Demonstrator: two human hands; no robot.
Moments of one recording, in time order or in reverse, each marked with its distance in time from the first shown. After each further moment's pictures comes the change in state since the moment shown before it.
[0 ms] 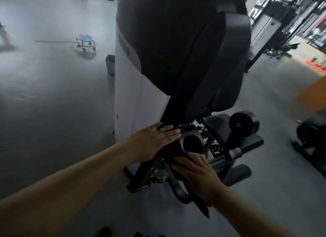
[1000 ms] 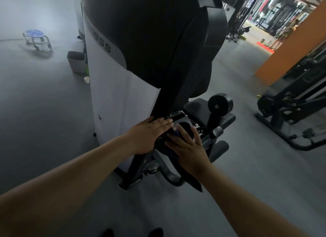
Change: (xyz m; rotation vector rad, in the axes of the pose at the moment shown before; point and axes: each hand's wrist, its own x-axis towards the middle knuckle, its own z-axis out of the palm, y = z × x) left_hand 0.006 -0.010 -0.004 -0.261 -0.017 0.022; right_hand 0.040 -0.034 -0.015 -0.294 -0.150 0.321
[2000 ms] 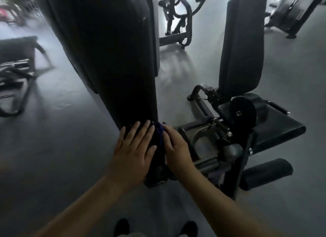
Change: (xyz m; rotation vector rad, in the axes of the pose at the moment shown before) left_hand 0.112 0.133 0.053 0.403 0.292 -0.702; right_hand 0.027 0.118 0.093 1.578 0.002 0.492
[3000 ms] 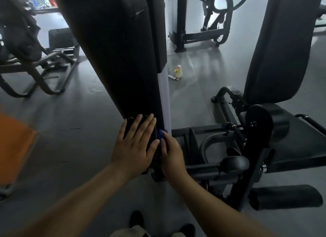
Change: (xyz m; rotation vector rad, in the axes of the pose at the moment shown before) left_hand 0.009 0.036 0.001 0.163 -0.036 -0.196; right_hand -0.010 0.041 0.005 0.151 -0.172 0.178
